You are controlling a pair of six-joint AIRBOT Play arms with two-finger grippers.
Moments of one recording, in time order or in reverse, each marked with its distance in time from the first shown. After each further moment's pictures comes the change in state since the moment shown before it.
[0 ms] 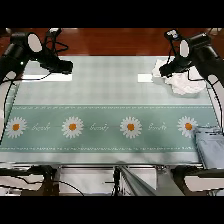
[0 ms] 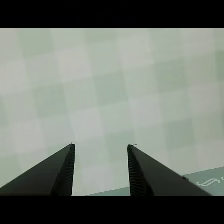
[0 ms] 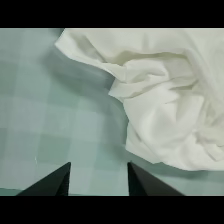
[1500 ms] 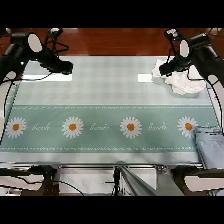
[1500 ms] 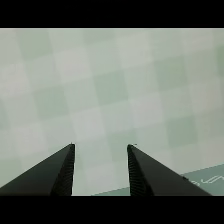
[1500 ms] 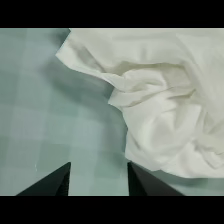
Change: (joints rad) left arm -0.002 -0.001 0.000 0.000 0.000 0.039; right arm 0.000 0.000 0.000 -0.002 -0.030 0.000
